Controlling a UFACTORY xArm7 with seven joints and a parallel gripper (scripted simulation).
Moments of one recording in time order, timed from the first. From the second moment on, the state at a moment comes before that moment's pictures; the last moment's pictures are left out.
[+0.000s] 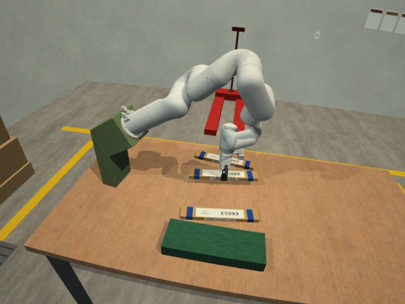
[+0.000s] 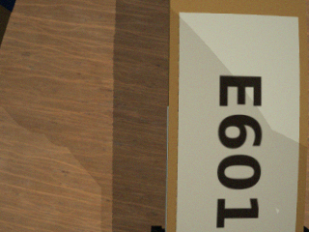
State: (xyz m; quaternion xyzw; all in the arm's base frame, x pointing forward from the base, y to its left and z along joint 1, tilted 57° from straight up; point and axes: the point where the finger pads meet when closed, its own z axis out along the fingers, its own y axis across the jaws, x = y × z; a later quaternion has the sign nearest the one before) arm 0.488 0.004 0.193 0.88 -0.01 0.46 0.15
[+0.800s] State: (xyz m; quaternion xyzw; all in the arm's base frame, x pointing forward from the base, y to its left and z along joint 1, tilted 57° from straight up) arm 0.487 0.004 0.194 0.88 -0.01 0.46 0.15
